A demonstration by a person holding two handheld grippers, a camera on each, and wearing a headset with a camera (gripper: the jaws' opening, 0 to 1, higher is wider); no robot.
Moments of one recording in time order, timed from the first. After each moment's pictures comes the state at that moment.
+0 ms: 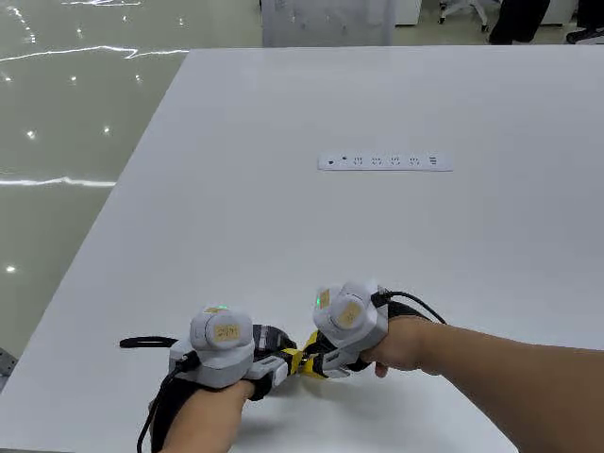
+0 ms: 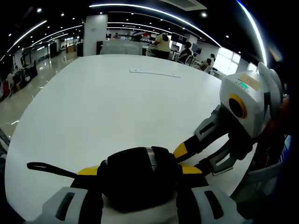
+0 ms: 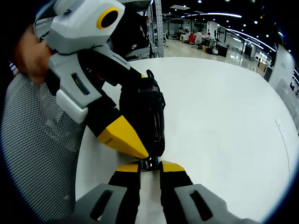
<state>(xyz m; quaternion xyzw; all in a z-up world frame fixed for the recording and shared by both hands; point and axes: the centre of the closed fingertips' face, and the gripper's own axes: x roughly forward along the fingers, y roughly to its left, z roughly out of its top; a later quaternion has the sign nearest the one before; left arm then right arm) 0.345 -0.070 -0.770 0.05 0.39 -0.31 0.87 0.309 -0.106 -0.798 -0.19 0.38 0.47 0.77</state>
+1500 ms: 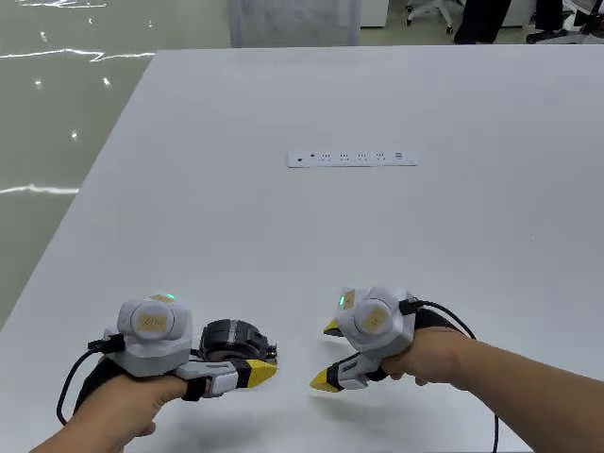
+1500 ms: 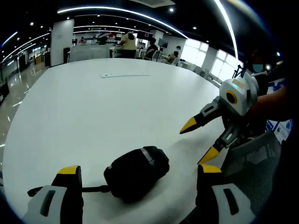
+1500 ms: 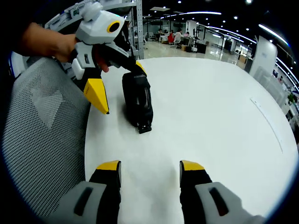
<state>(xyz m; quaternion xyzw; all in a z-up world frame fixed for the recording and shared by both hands) 0.338 -0.067 -0.746 0.07 0.37 -0.45 0.81 0.270 -0.172 -0.771 -0.16 0.38 0.38 0.83</state>
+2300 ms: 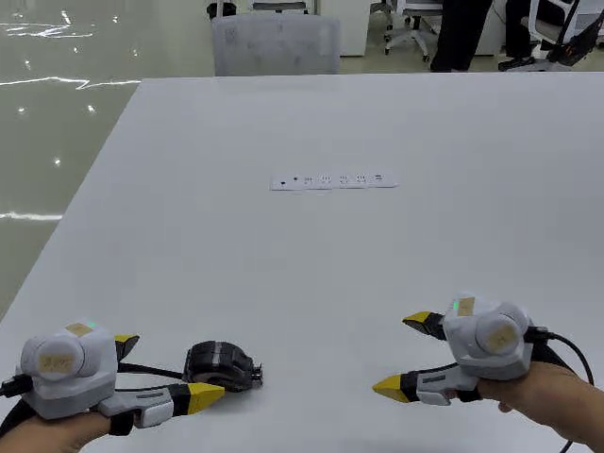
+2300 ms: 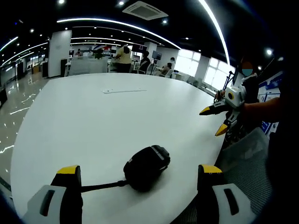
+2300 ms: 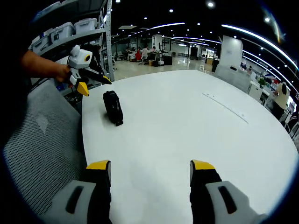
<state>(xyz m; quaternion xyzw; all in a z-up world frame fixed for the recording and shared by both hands) 0.340 -0.022 -0.710 0.05 0.31 -0.48 0.82 0.218 -0.280 -0.718 -0.10 0.32 0.27 0.90</state>
